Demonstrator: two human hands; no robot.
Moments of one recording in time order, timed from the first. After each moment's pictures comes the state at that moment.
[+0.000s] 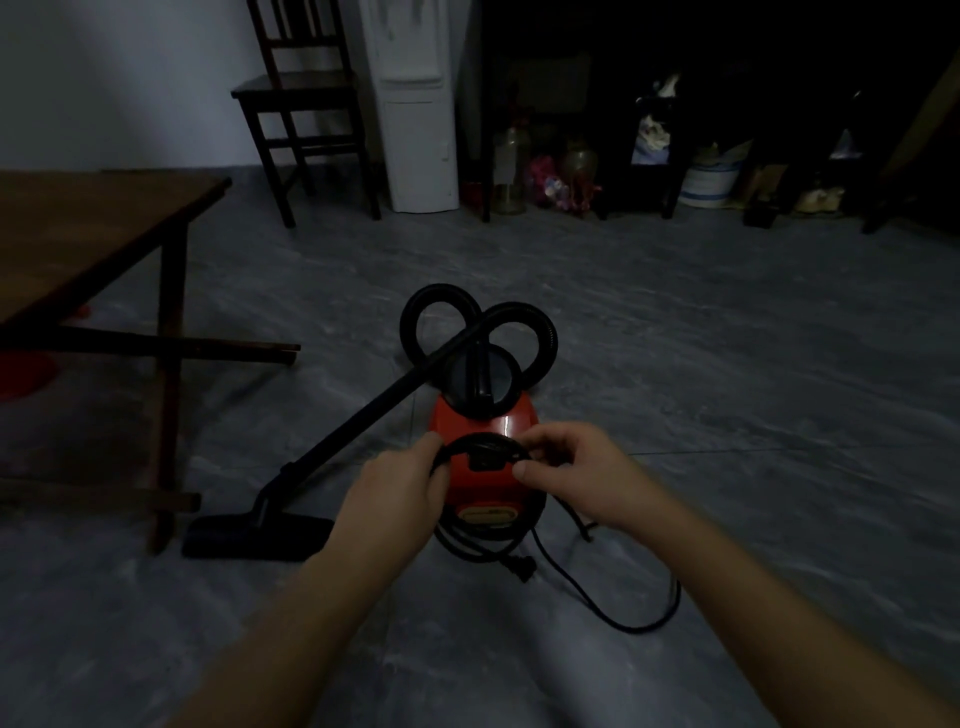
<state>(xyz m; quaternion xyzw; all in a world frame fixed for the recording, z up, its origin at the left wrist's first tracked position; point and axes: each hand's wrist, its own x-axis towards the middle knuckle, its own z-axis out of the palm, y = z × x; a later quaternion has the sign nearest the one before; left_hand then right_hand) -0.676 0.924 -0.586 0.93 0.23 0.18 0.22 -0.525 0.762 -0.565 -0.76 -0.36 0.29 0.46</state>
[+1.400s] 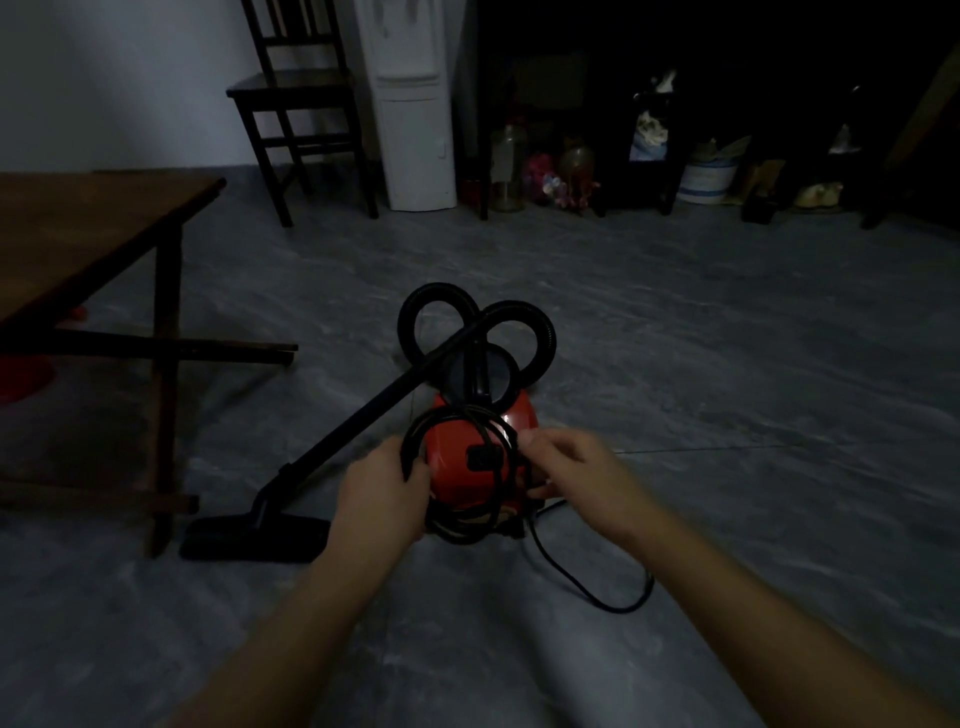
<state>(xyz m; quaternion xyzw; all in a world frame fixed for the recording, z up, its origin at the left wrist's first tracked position) -0.673 0.921 -0.583 0.84 0.39 0.18 0.34 -0.531 0.764 -0.577 -0.71 -0.31 0.32 0.55</state>
